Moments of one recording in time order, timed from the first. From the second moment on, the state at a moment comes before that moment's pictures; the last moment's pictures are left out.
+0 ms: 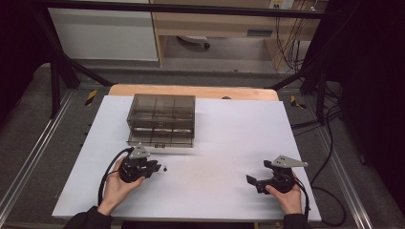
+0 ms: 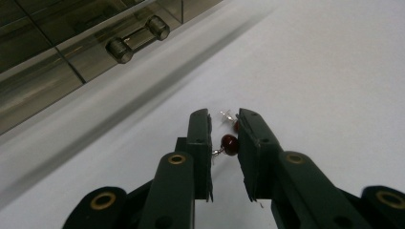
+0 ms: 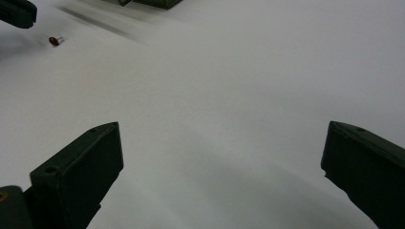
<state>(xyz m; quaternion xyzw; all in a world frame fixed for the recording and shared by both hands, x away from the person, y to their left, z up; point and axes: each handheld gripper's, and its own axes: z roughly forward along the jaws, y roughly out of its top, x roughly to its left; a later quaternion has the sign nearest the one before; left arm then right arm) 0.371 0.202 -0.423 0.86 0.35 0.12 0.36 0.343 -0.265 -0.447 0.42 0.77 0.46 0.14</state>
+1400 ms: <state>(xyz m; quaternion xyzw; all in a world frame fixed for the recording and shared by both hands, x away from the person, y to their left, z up) 0.389 0.176 -0.375 0.85 0.34 0.13 0.37 0.343 -0.265 -0.448 0.42 0.77 0.46 0.14</state>
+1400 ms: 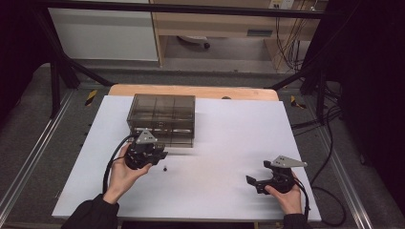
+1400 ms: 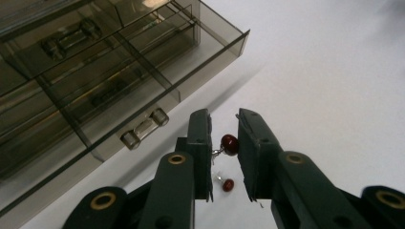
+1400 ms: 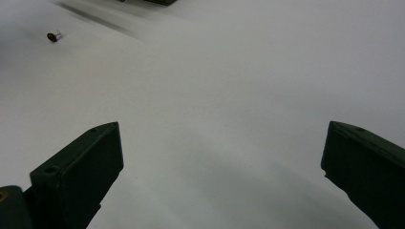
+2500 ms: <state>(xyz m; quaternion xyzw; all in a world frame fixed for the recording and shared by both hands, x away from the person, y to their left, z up) 0.433 0.143 -0.365 0.85 0.35 0.14 0.36 0.343 -0.265 -0.448 0.42 0.77 0.46 0.14</state>
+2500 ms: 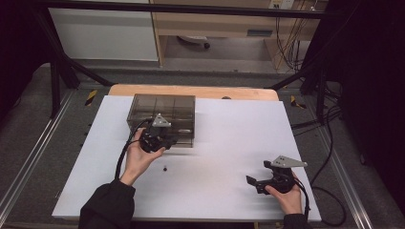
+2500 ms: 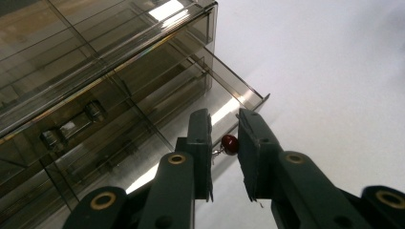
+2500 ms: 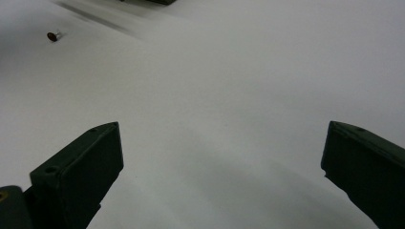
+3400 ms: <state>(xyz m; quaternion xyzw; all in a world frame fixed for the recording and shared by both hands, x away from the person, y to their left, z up) 0.461 0.129 -0.394 0.85 0.38 0.14 0.35 0.343 -0.265 -0.448 0.42 0.77 0.46 0.14</state>
